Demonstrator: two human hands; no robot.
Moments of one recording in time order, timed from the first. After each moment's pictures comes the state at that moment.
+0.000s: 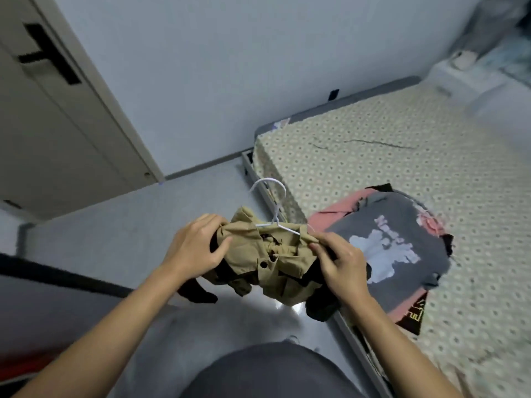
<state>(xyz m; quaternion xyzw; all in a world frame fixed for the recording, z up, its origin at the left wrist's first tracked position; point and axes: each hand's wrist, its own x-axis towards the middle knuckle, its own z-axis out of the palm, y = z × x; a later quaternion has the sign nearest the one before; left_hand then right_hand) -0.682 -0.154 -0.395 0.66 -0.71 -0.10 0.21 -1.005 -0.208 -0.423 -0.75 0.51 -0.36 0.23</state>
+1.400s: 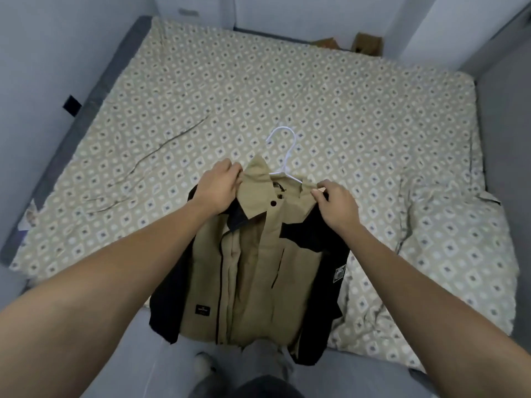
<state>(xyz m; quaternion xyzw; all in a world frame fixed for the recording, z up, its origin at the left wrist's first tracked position) -1.289 -0.748 -0.545 0.32 -0.93 -0.17 0.00 -1.516 -0.531 -0.559 -0.38 0.89 -0.20 0.18</state>
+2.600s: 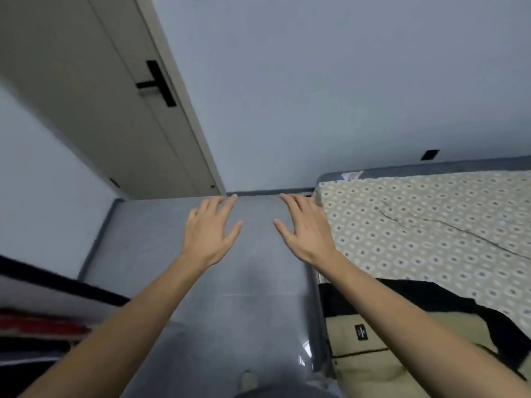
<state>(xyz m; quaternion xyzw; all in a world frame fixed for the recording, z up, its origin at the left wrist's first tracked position) -0.672 -0.356 -0.381 0.85 -0.51 0.04 0.07 -0.868 -0.521 -0.395 -0.92 0.29 -0.18 0.20</state>
